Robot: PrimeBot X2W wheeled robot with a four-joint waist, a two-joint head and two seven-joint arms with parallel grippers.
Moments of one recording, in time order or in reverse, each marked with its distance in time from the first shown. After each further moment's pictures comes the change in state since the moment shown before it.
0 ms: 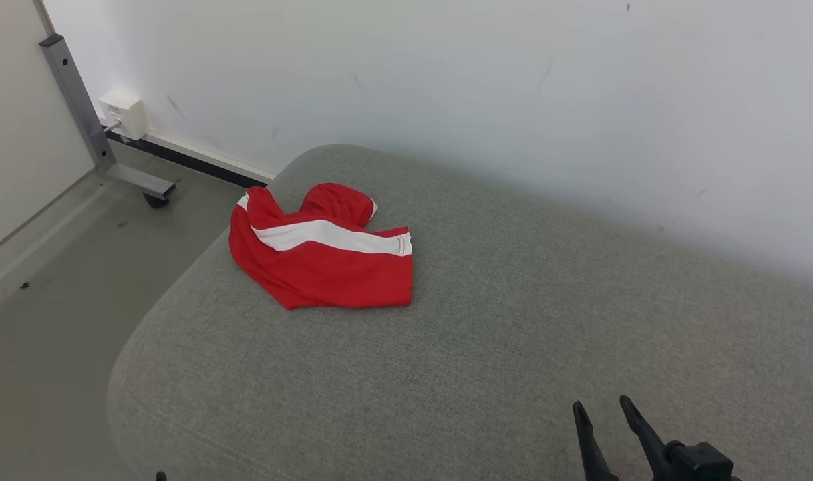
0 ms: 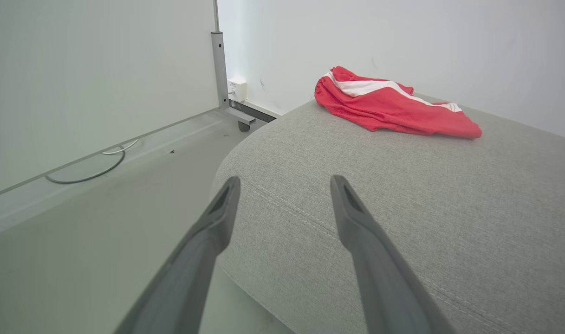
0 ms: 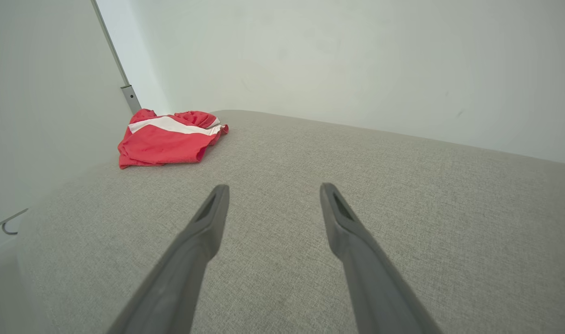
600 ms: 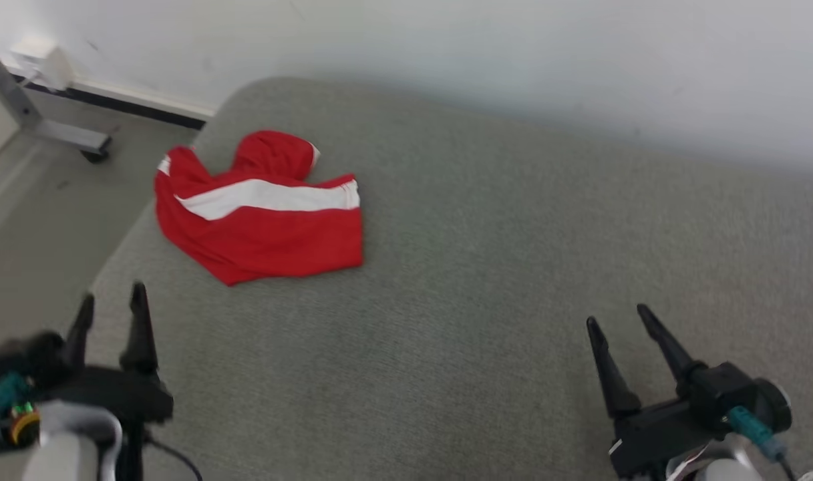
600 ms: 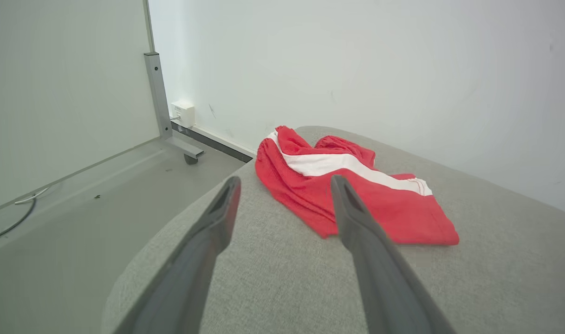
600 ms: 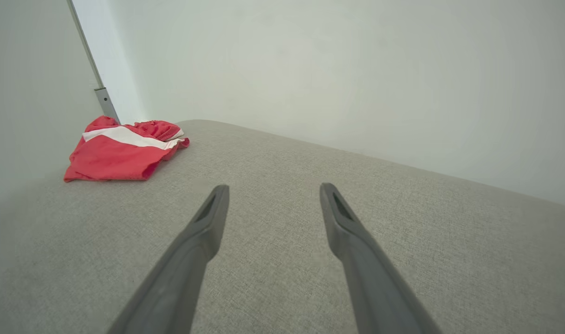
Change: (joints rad) left arm -0.489 0.096 -0.082 0.230 -0.215 0.000 0.083; right arm -0.134 -0.110 0.036 -0.100 -0.029 0.000 0.034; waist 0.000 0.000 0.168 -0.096
